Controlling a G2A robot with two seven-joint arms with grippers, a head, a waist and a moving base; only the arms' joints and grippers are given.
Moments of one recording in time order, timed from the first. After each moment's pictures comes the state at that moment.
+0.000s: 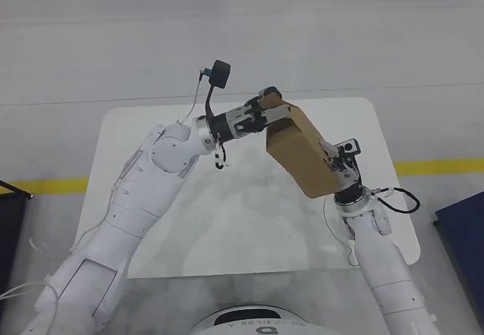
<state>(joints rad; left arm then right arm) 0.86 -1.35 -0.98 -1.29 0.08 -0.77 -0.51 -1.50 -1.31 1.42 -1.51 1.17 -0.16 1.04</state>
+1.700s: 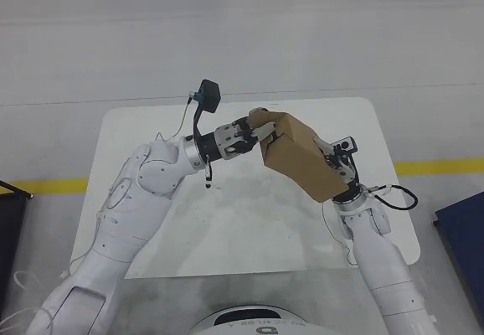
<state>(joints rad) 1.05 -1.29 -1.09 -1.52 0.34 -0.74 -0.48 -1.51 -1.31 1.41 -1.56 1.14 -0.13 0.98</state>
